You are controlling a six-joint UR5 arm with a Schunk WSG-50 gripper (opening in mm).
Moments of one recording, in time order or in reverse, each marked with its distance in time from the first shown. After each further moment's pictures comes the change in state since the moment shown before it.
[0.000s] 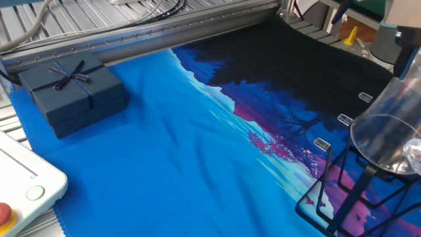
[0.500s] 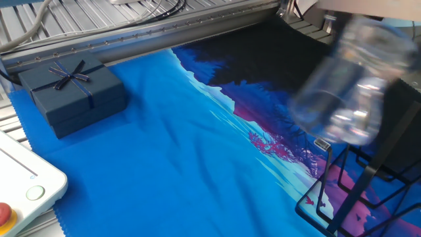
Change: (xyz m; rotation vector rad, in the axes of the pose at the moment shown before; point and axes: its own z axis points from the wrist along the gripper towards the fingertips) arm 0.023 -0.074 0.006 0.124 0.025 -0.096
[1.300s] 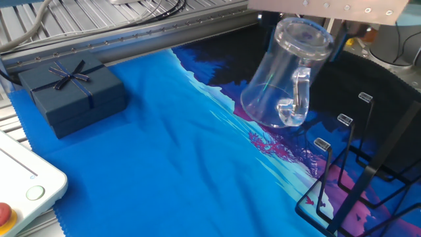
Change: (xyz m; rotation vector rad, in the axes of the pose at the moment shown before) arm 0.023 -0.050 0.035 0.006 -0.039 -0.091
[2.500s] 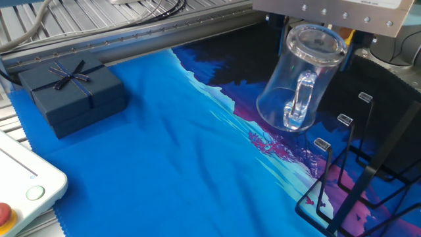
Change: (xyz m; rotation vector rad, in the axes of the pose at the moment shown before) arm 0.000 0.014 0.005 -0.075 -0.006 0.295
